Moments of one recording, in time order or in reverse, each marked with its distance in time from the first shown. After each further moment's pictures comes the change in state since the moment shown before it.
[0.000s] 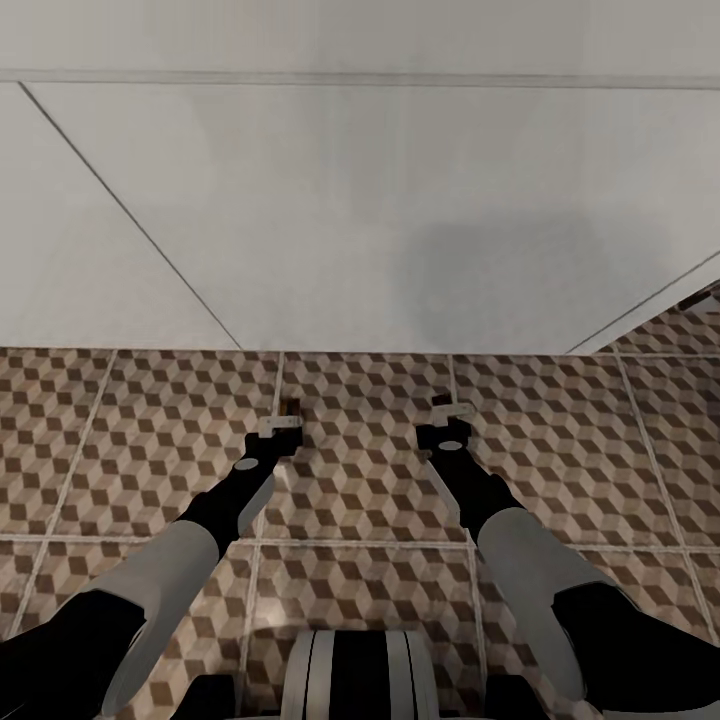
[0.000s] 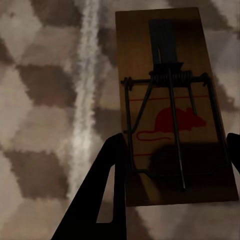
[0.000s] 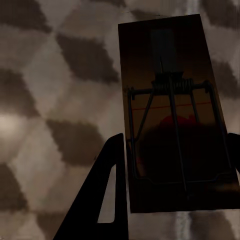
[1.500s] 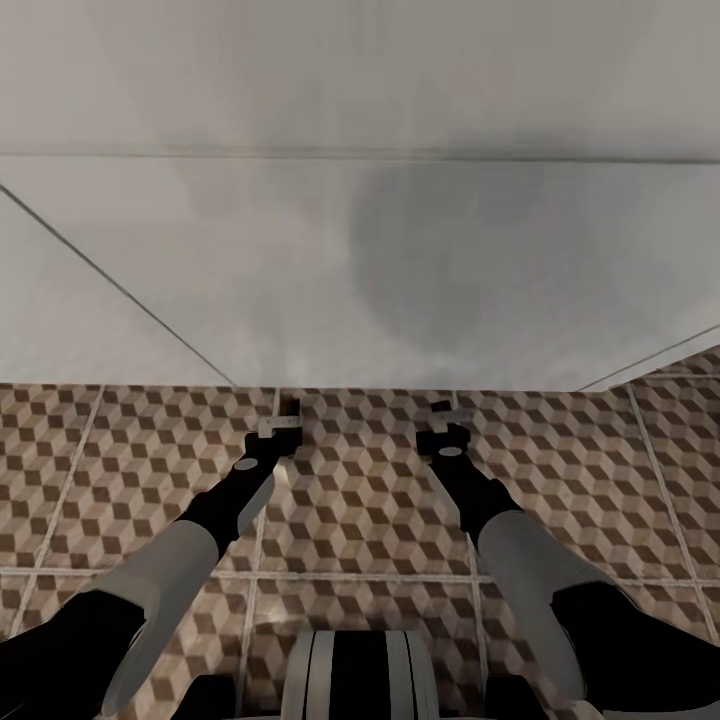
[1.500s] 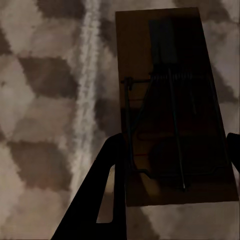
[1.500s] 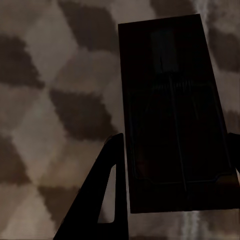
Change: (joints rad) left arm 0.000 0.001 0.003 0.003 0.001 0.000 -0.006; right arm 0.000 -0.001 0.000 0.047 -0.003 -0.024 0.009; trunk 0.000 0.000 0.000
